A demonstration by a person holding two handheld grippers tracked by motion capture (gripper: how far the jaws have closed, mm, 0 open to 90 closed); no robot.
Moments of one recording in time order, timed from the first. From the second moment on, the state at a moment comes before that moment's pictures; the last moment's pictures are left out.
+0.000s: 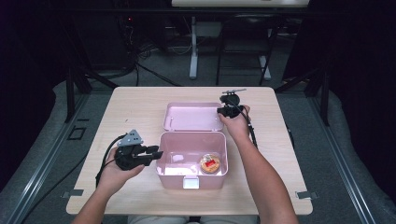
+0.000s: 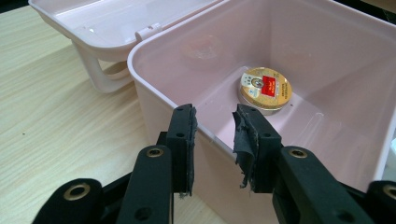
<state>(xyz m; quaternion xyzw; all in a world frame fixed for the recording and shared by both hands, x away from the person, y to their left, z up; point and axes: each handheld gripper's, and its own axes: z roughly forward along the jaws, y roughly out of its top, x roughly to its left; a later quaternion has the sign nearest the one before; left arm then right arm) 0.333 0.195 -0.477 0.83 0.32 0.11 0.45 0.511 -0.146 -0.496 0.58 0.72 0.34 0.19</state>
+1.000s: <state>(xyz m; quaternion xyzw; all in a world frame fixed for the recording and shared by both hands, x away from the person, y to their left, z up) 0.333 0.194 -0.477 0.83 0.31 0.11 0.45 0.504 -0.146 -0.482 0.59 0.70 0.36 0.20</state>
